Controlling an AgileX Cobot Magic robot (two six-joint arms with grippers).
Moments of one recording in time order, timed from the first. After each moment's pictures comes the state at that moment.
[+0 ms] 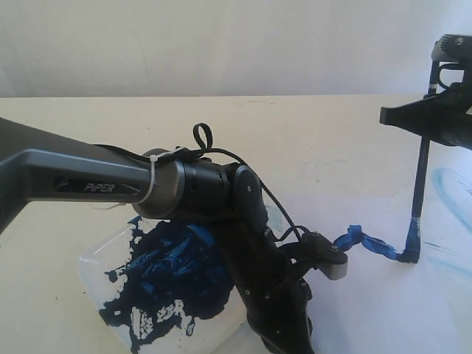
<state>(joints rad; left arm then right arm) -0.94 2.11 -1.38 -0.76 0.94 0.84 0.20 1.52 -0.78 0.23 -0.21 -0.17</state>
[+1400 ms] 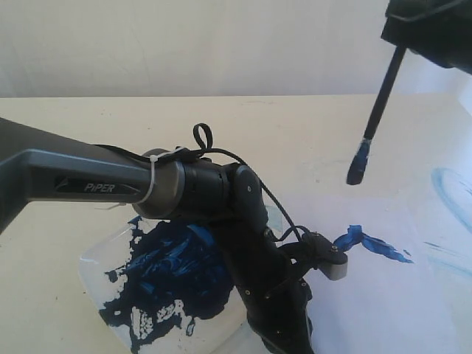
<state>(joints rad) -0.94 2.11 -1.38 -0.76 0.94 0.84 0.16 1.31 -0.82 -0.83 -0.57 0.92</state>
